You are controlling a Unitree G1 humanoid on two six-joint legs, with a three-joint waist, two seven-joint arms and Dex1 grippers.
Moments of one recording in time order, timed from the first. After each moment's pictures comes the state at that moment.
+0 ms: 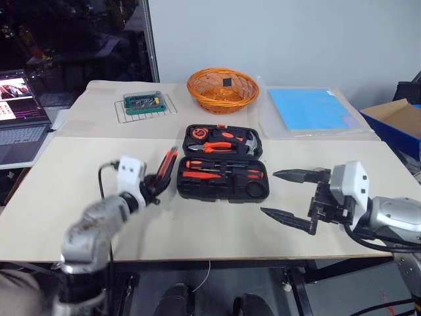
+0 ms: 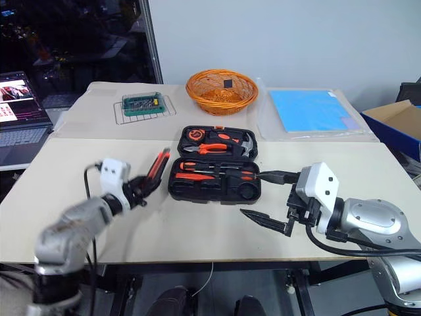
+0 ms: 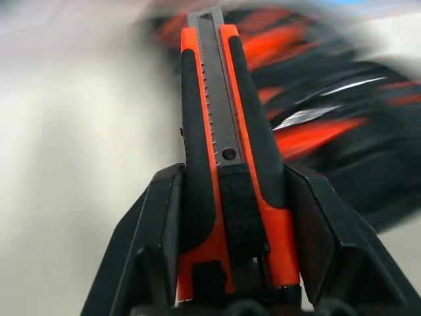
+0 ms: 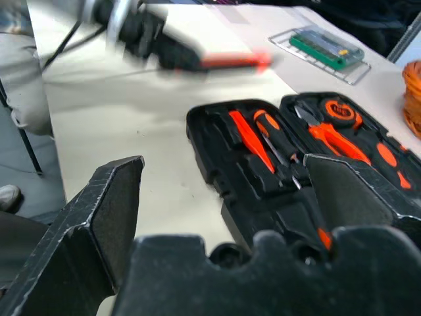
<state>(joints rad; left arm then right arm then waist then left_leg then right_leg) -0.47 0.61 0.11 -0.24 -0.42 0.74 -0.78 -0.04 -0.83 -0.28 -0.66 0.61 0.48 0.91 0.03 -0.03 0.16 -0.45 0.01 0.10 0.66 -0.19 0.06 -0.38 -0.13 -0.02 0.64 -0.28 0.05</state>
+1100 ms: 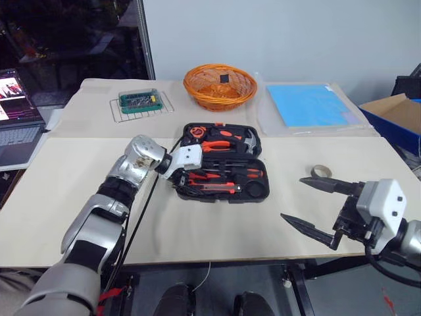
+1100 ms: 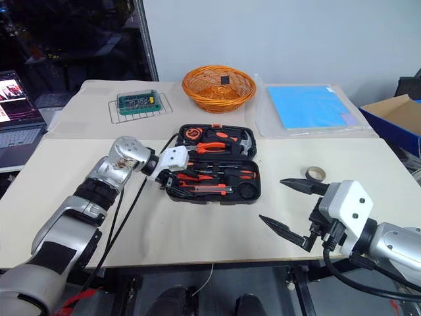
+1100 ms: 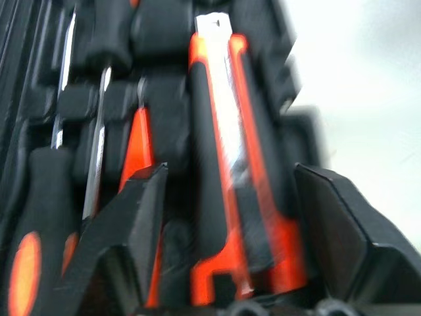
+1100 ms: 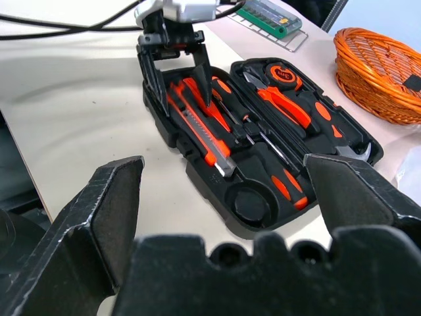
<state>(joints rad) -1.03 0.47 -0.28 0.66 -0.11 0.23 -1.48 0.17 -0.83 -0.50 -0.82 0.63 0.49 0.83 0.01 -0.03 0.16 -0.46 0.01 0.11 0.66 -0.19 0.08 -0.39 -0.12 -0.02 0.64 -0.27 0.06</state>
